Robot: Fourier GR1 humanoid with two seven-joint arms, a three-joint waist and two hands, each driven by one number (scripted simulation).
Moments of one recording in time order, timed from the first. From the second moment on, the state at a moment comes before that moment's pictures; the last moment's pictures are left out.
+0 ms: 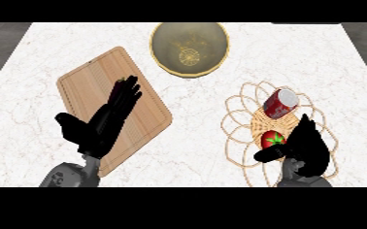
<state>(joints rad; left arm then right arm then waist) -0.15 0.28 -0.36 -1.56 0.41 0.15 0.08 -0.04 -0.01 0.13 -1.71 1.07 0.10 1.25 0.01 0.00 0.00</state>
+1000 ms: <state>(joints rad) -0.17 0.24 -0.33 -1.55 0.37 0.13 0.10 -0.11 -0.01 0.15 -1.58 1.11 0.03 1.22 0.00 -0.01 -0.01</state>
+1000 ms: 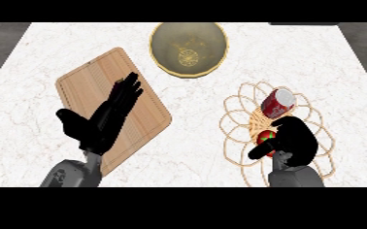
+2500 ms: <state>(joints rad) -0.17 0.21 -0.29 -1.53 0.35 0.07 0.11 -0.51 0.00 0.79 -1.71 1.01 0.38 0.75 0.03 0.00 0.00</state>
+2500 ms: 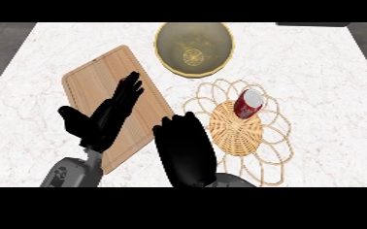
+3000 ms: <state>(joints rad) -0.15 0.19 -0.27 -1.53 0.33 0.07 0.10 -0.76 0.00 0.71 -1.93 0.89 0.44 0.91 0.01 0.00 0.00</state>
